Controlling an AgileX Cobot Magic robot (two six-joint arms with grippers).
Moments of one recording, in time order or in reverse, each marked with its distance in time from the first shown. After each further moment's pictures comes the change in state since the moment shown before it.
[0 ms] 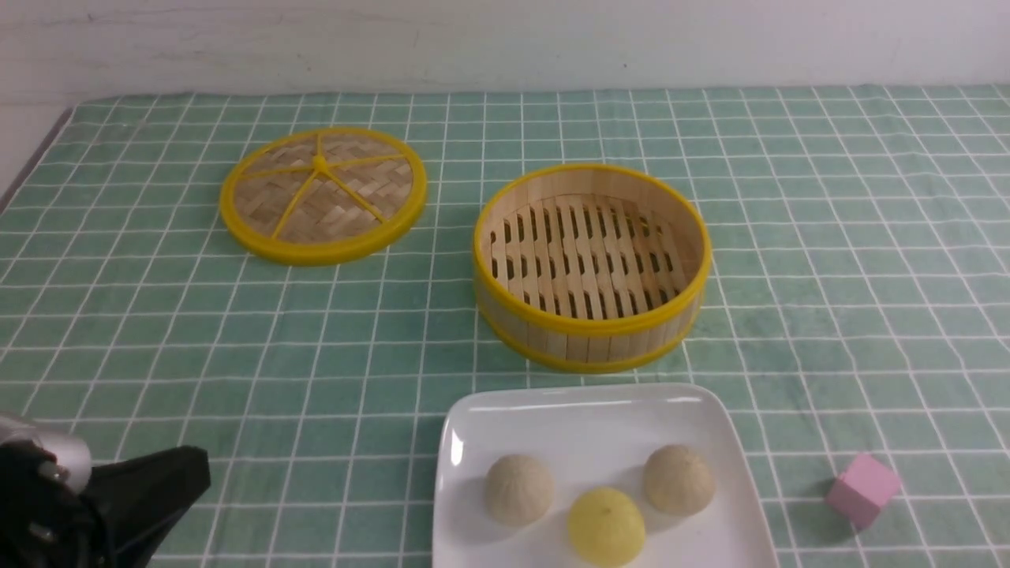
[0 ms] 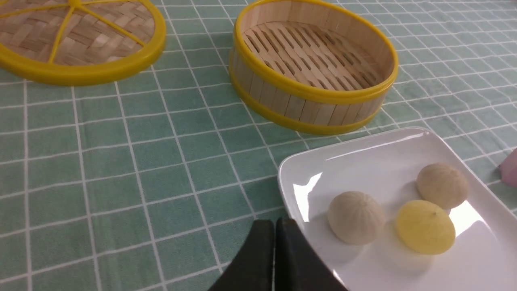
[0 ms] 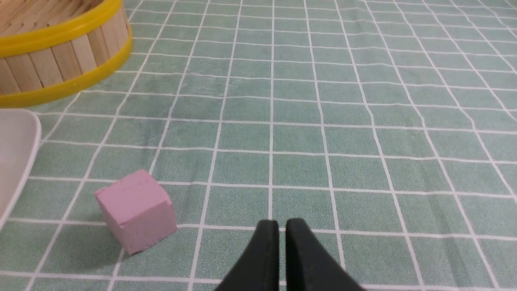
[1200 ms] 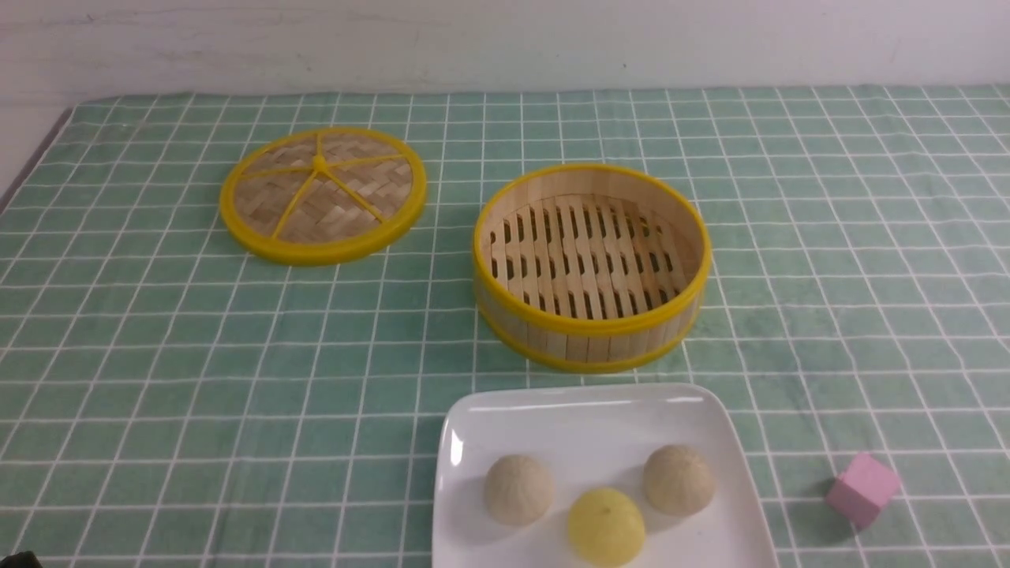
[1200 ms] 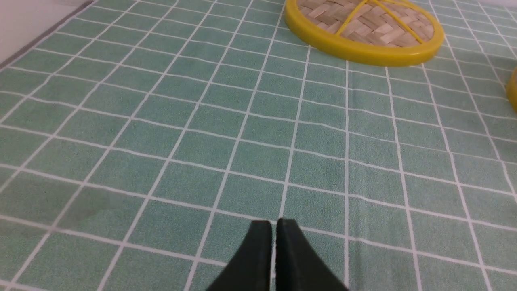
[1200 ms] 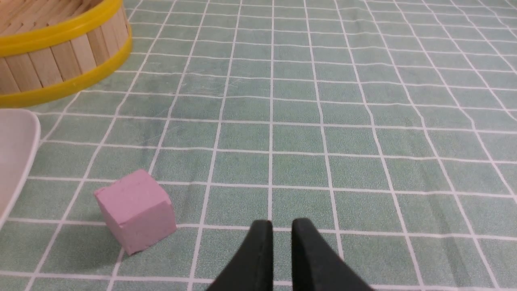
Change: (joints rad) right arm 0.000 0.000 0.000 0.000 0.000 0.000; left arm 0.543 -0.425 0.401 0.103 -0.042 -0.061
